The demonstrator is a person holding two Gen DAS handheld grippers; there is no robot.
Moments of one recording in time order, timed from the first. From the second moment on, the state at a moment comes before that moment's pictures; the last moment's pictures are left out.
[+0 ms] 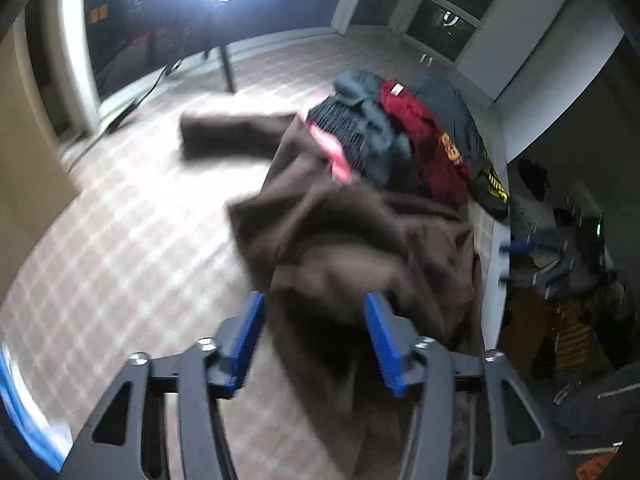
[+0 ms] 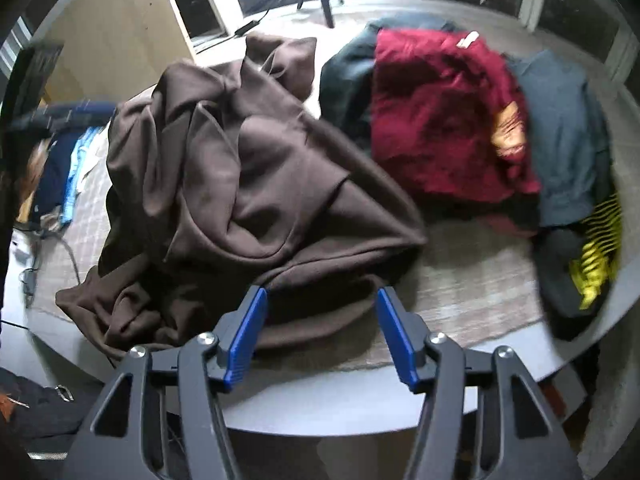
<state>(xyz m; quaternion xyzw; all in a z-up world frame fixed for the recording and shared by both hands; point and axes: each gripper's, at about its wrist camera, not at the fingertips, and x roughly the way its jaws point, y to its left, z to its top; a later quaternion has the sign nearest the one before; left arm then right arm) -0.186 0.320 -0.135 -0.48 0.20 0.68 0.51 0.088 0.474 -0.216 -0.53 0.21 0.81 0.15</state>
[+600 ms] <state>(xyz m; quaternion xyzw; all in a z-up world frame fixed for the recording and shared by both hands) -0.200 0.293 -0.092 -0.49 0.06 0.73 0.47 0.103 0.514 -0.226 -0.43 0.34 0.84 0.06</state>
